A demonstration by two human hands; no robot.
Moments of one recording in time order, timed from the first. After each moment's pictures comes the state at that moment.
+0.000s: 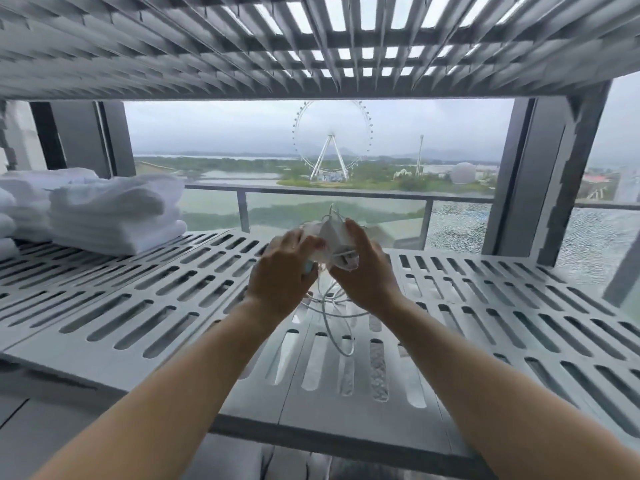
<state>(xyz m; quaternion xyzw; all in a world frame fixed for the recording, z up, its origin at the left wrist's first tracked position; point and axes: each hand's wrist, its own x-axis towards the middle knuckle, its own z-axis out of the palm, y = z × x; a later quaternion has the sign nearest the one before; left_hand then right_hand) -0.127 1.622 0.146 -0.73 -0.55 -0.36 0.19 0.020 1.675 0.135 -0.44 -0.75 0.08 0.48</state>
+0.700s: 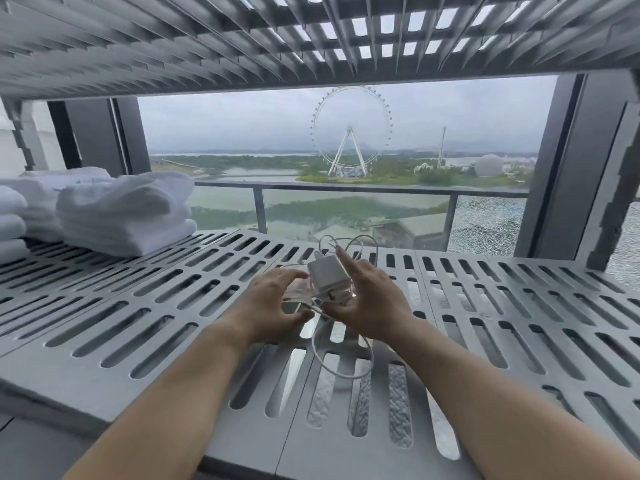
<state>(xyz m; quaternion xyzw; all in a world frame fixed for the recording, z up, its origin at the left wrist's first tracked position) -0.175 1.649 0.112 -0.74 -0.62 -0.27 -0.02 0.014 1.701 0.107 -0.44 -0.84 0.02 0.32</state>
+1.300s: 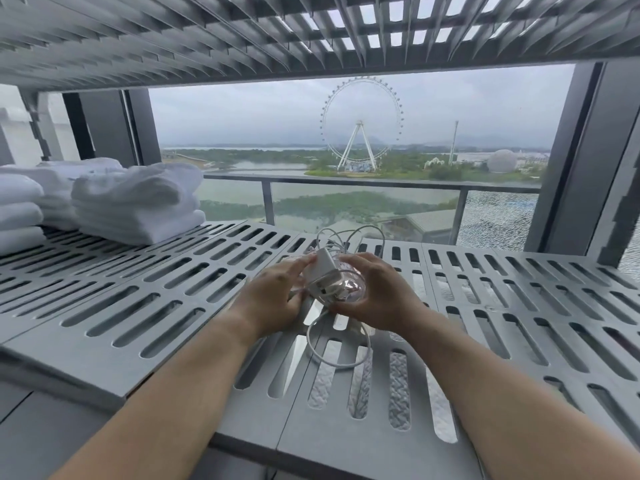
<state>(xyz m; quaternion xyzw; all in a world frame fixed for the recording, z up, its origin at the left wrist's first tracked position) -0.170 1.645 0.106 -0.75 -0.59 -0.31 0.02 0.023 1.693 0.111 -0.37 -0.87 0.06 0.32</state>
